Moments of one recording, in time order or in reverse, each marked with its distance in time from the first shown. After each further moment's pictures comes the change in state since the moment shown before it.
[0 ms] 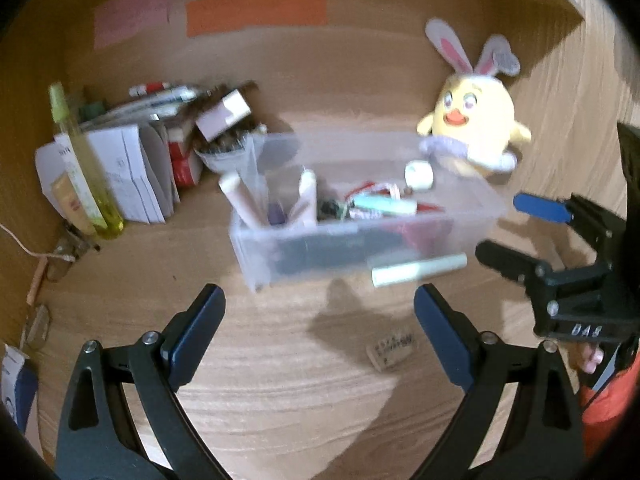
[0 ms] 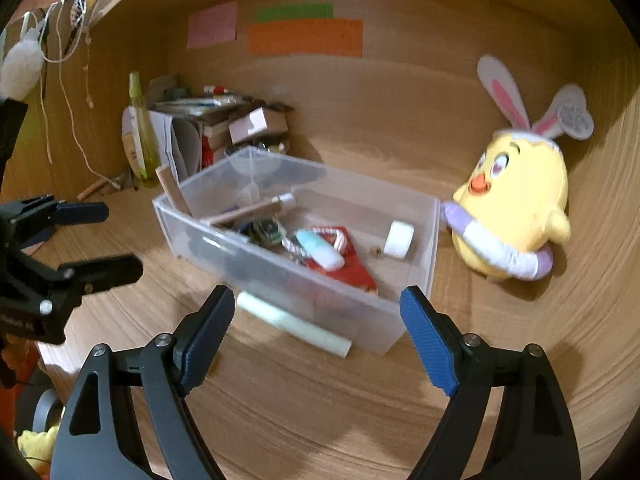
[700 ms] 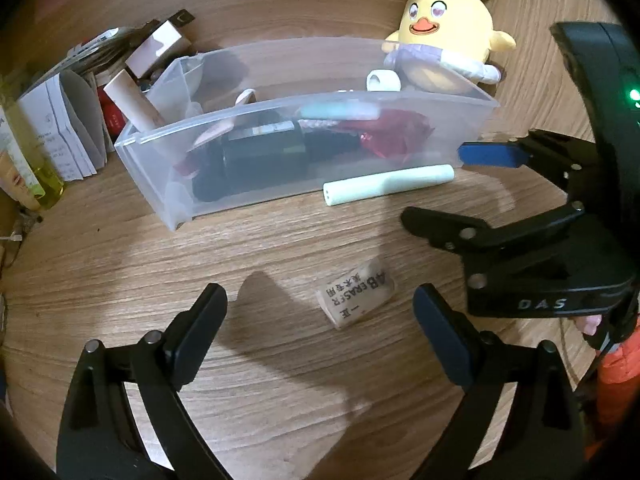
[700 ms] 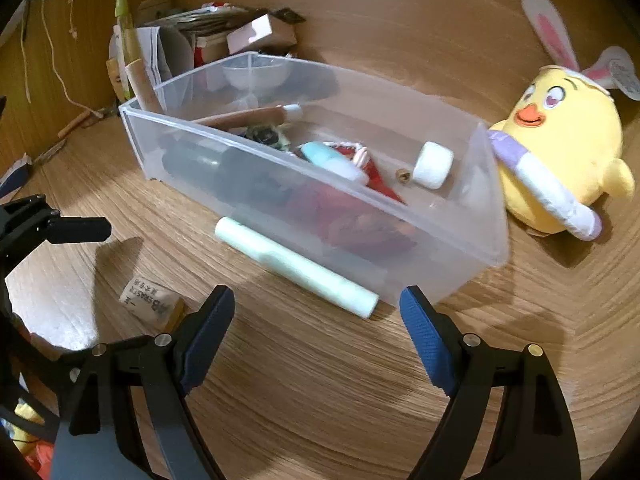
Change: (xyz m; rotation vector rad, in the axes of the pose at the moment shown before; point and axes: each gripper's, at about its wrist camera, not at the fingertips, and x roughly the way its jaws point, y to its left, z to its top) left arm 0.050 -0.032 -0.037 0.085 0.170 -0.075; right arm 0.066 0.010 -0.025 -0.055 0.221 0.011
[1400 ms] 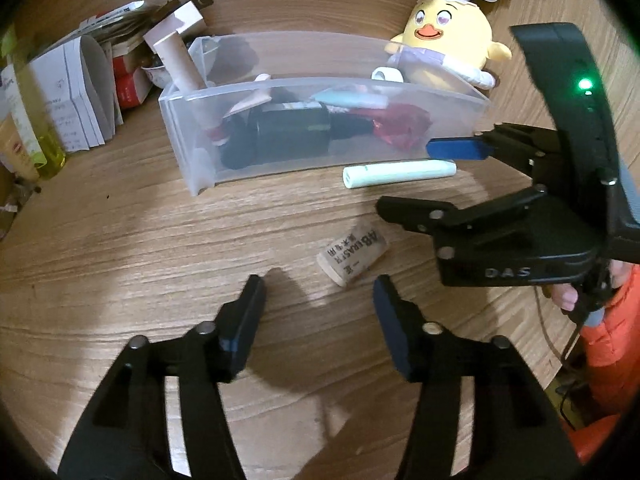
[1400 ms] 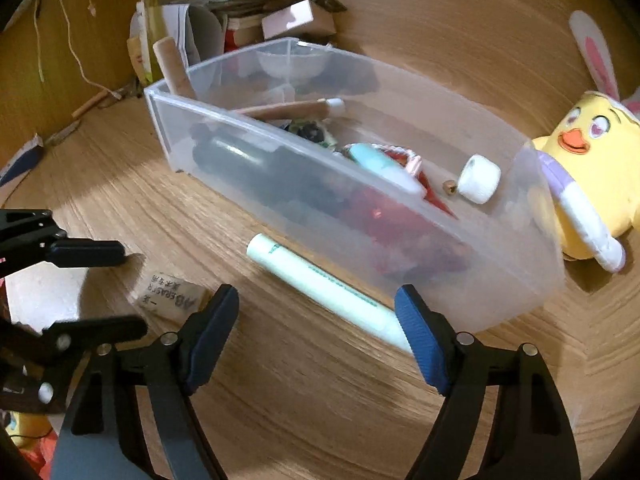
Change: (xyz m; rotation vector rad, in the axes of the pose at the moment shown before) left arm -0.013 0.020 -0.019 -0.045 0.006 -0.065; right arm 0.012 0.025 0.014 -0.078 0.046 0.036
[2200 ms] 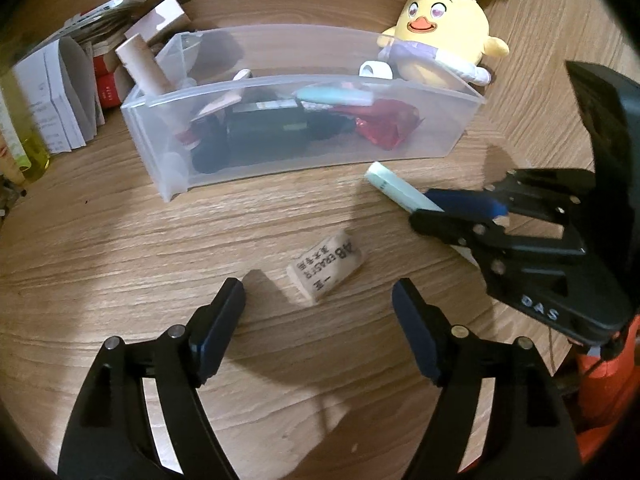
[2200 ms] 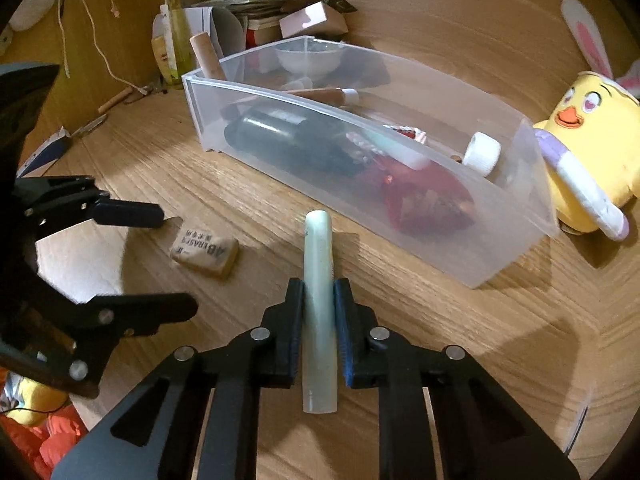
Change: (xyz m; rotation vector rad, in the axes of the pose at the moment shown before) left arm 0.007 -0.012 0.012 -0.008 0.034 -0.021; right arm -0.020 -0.002 -0.027 0.013 -0.021 0.079
